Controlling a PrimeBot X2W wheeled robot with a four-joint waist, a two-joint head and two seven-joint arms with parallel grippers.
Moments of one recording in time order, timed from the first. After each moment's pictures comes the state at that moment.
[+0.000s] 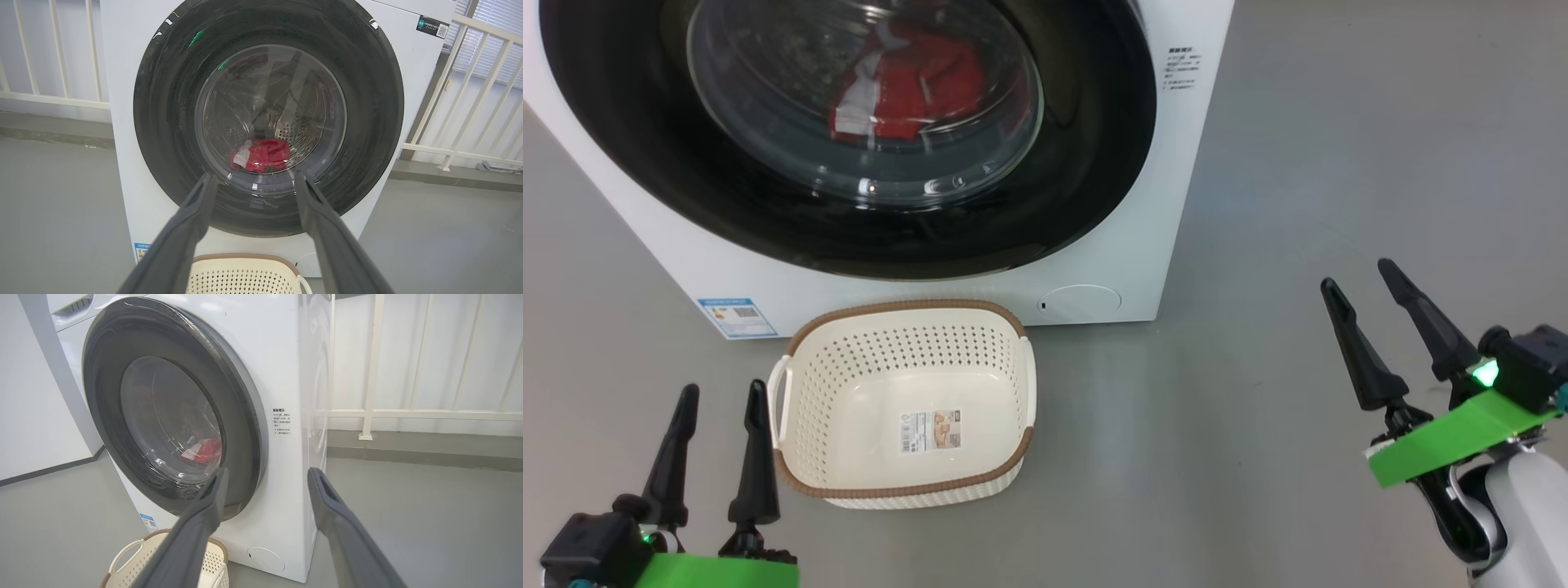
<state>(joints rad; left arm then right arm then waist) -0.04 0.08 -0.01 0.03 -0.33 -0.13 -0.26 -0.30 -0.40 0.23 0.18 0.54 0.13 -0.26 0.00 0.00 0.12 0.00</state>
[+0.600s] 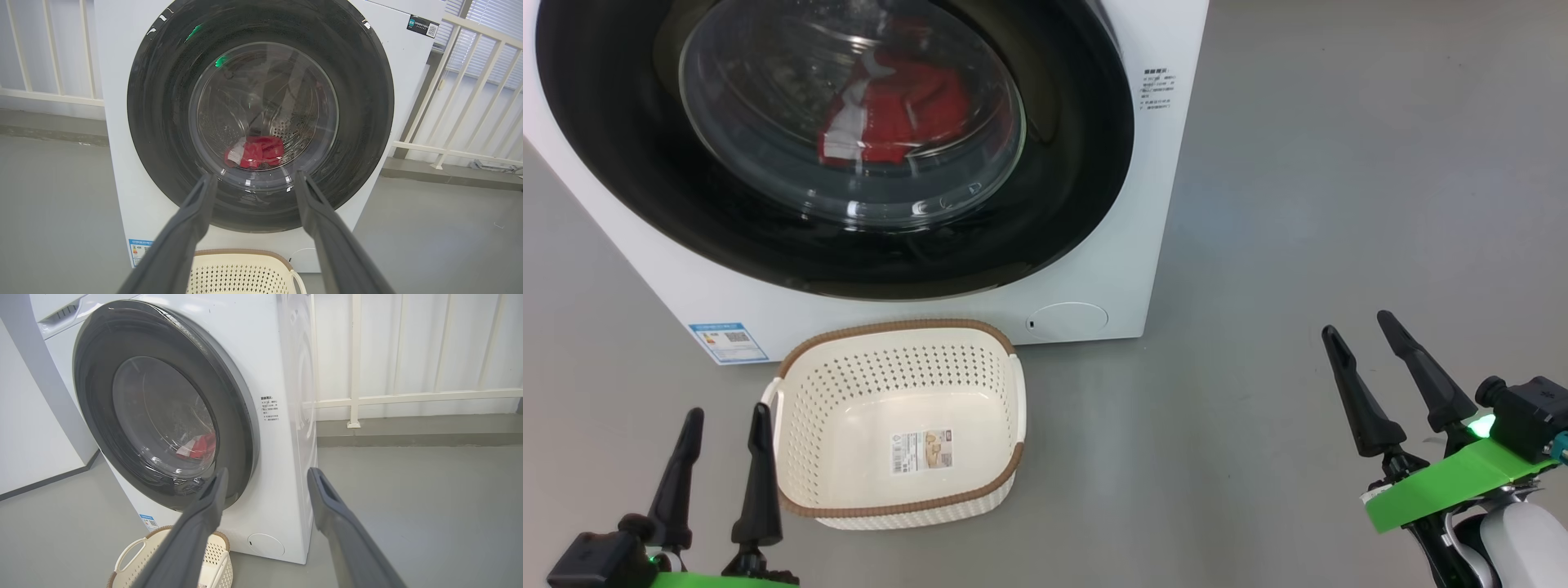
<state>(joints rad) 0.00 0.08 -0.01 0.04 -0.33 -0.13 -0.26 -0.19 -0.35 0.18 0.16 0.54 0.13 -0.26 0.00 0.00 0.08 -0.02</state>
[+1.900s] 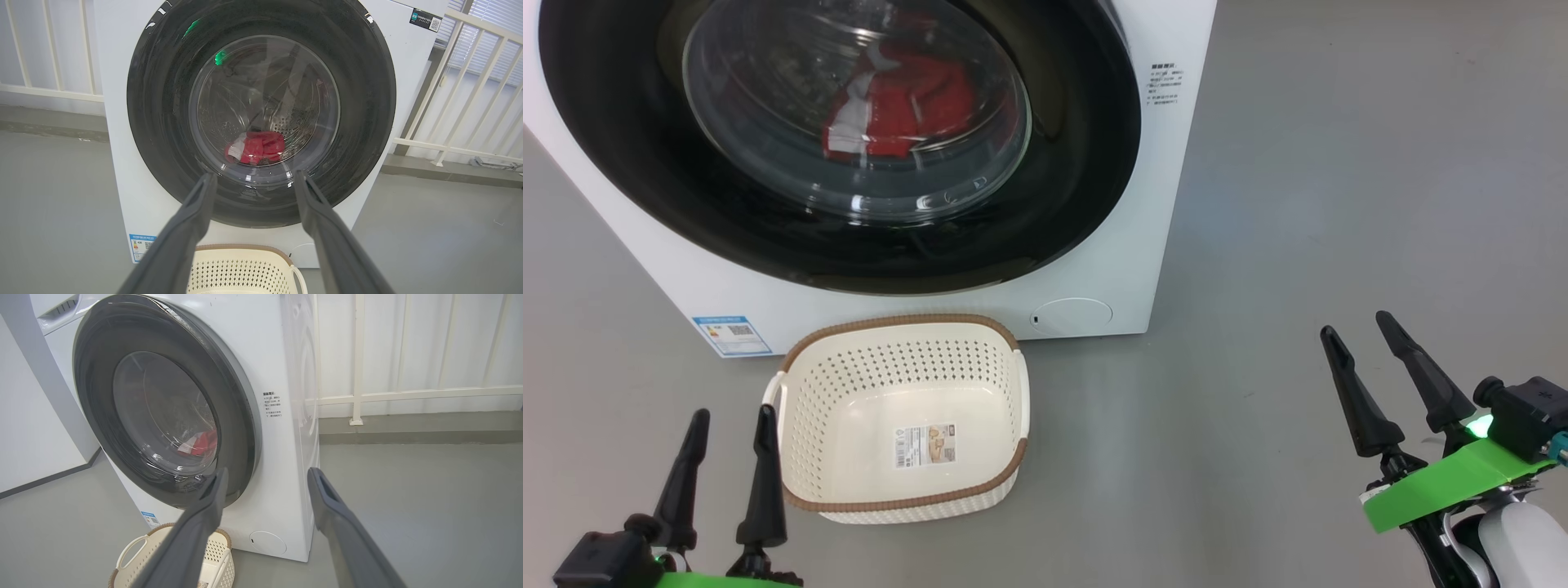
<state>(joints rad) 0.00 0.08 -0.02 0.04 -0.34 -0.13 -0.26 -0.19 -0.35 0.18 0.16 0.53 0.13 -0.26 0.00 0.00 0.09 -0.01</state>
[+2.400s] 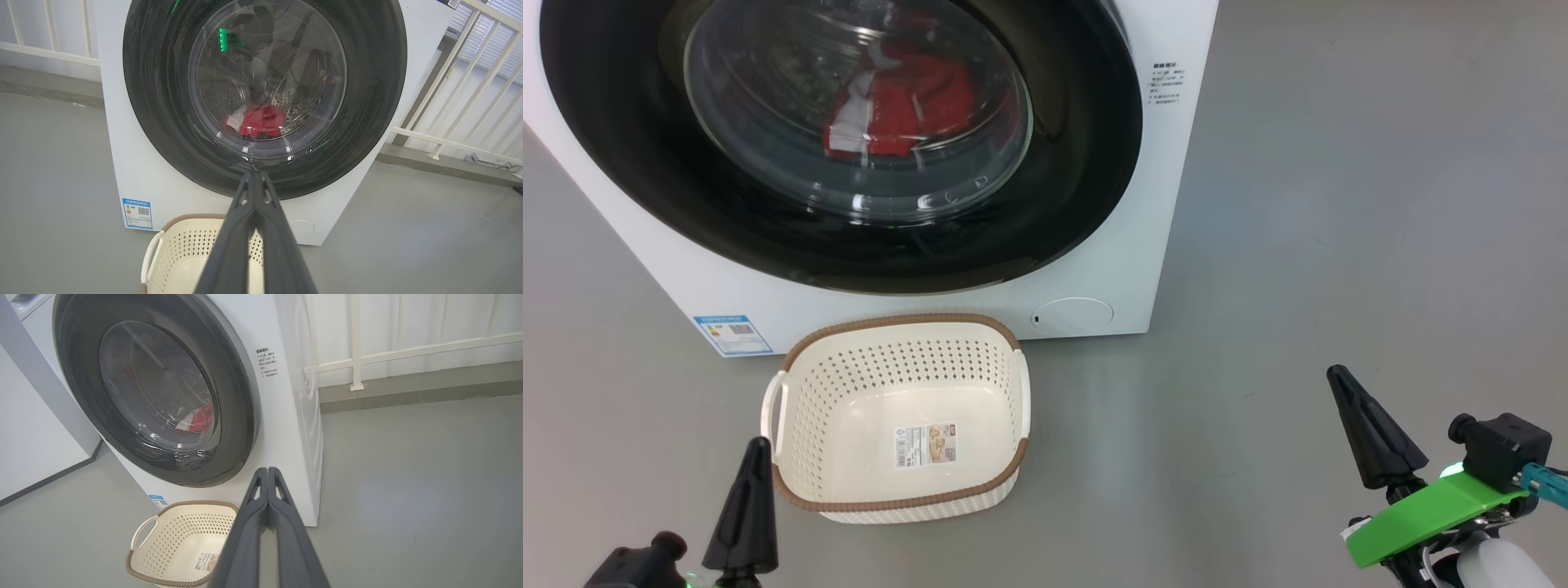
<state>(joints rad) 0.02 0.06 -0.04 0.10 -0.37 -0.13 -0.25 -0.14 -0.30 0.19 0.22 0.56 0.13 -0.25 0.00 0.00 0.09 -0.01</state>
